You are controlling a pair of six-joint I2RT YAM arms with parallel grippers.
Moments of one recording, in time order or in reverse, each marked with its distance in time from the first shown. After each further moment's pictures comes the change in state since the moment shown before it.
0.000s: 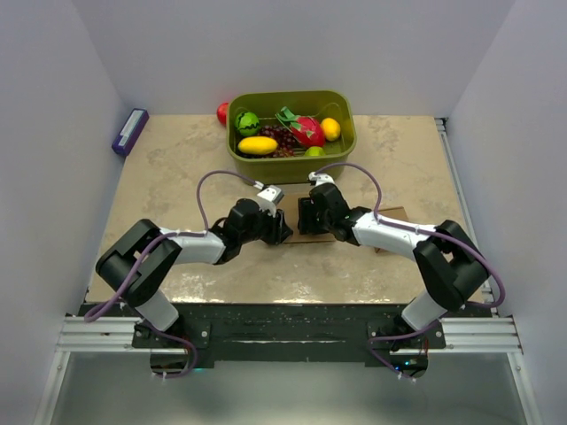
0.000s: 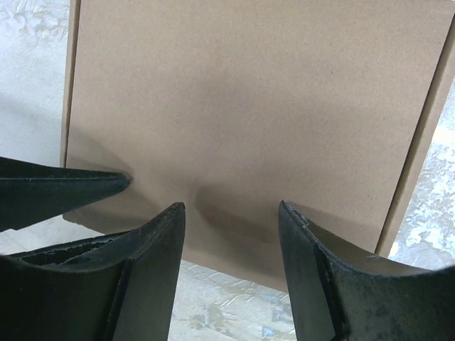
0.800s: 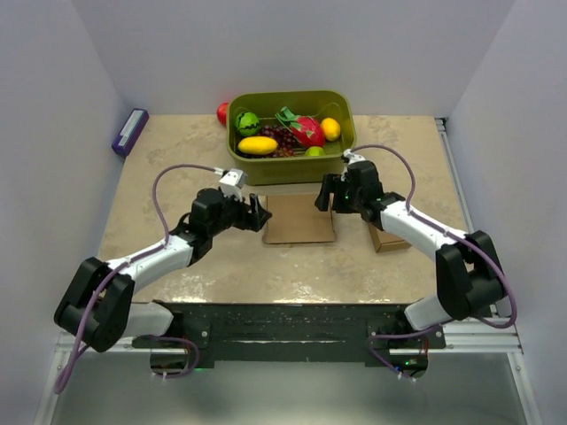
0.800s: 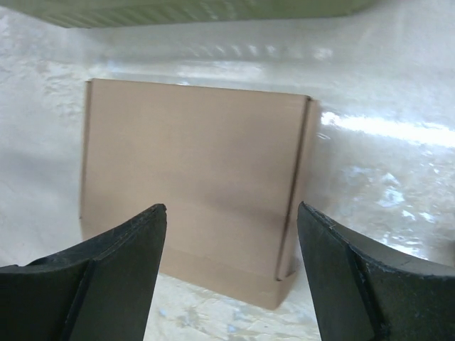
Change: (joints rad) left arm 0.196 -0.334 -0.048 -0.178 0.015 -0.006; right arm -0.252 -0.109 0.040 -0.046 -0.191 -0.037
